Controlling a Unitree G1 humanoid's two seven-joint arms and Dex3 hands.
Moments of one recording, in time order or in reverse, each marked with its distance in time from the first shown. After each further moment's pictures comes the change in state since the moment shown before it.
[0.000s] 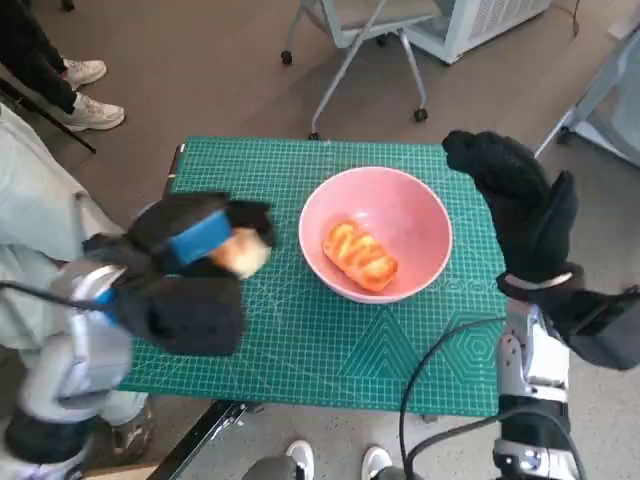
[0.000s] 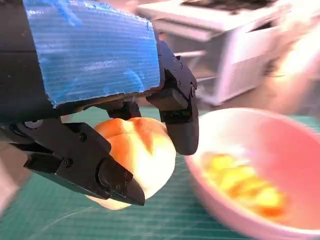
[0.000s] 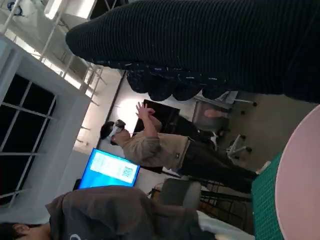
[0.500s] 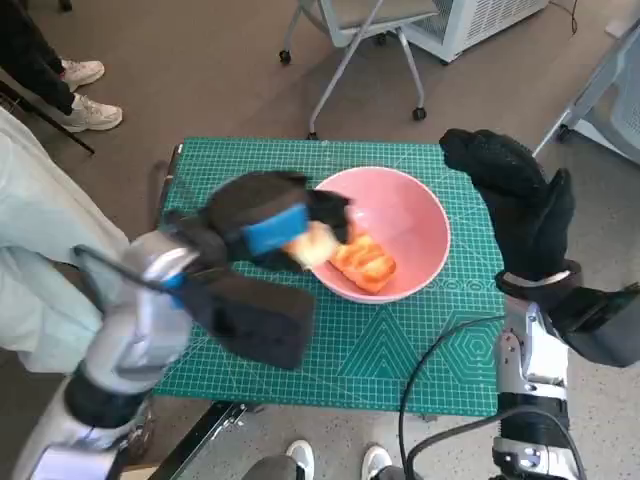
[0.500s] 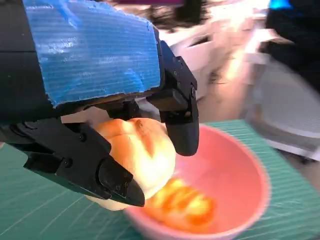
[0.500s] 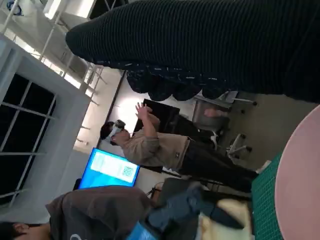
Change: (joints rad) left arm -0.244 -0.174 -0.165 0.185 0.038 -0.139 0.023; right arm -0.006 0.000 0.001 0.001 0.005 -0.001 0.007
